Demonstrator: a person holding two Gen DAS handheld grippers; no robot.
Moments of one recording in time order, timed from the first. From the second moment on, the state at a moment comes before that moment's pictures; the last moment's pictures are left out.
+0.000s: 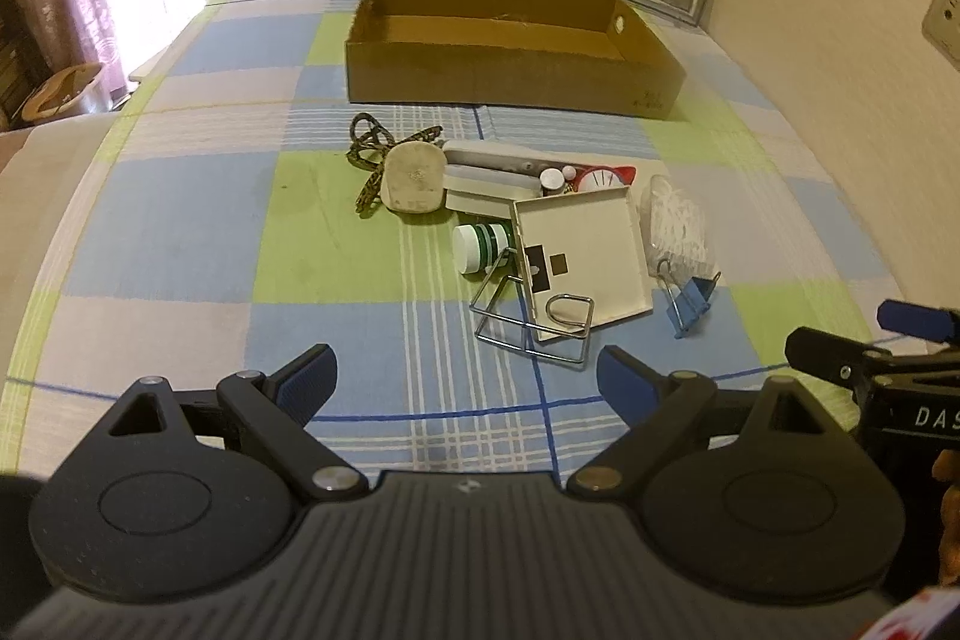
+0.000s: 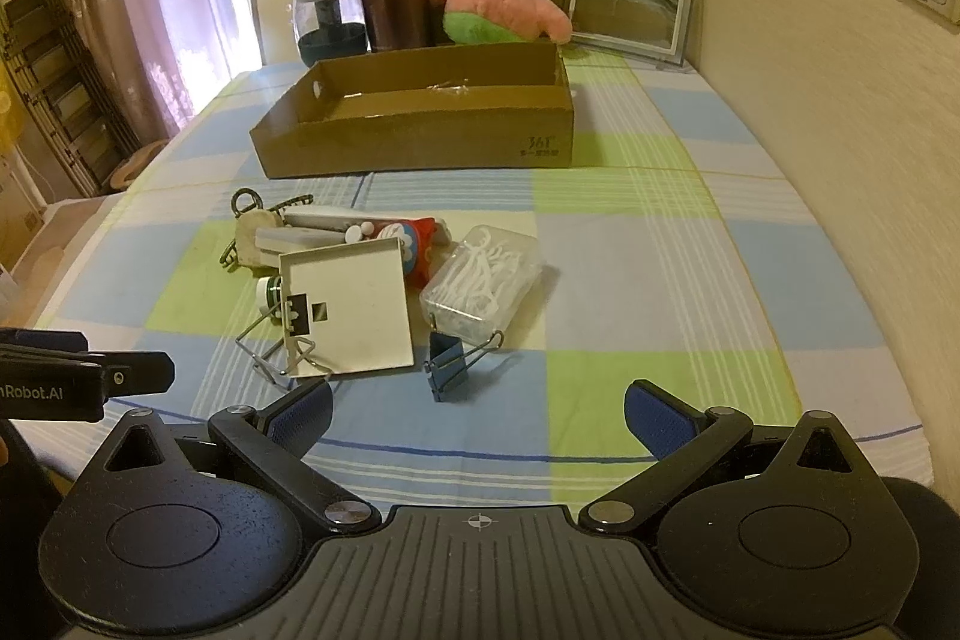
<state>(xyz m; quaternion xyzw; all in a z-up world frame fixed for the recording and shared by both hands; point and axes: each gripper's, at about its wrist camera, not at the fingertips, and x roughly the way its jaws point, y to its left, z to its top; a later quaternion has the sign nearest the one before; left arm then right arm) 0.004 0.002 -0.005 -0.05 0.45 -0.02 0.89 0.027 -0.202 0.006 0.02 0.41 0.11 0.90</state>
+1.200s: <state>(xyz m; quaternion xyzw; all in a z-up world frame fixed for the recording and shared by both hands) 0.089 -0.014 -0.082 0.00 0.47 -0.18 0.86 0.074 -0.192 -0.058 0.02 0.43 0.10 0.90</state>
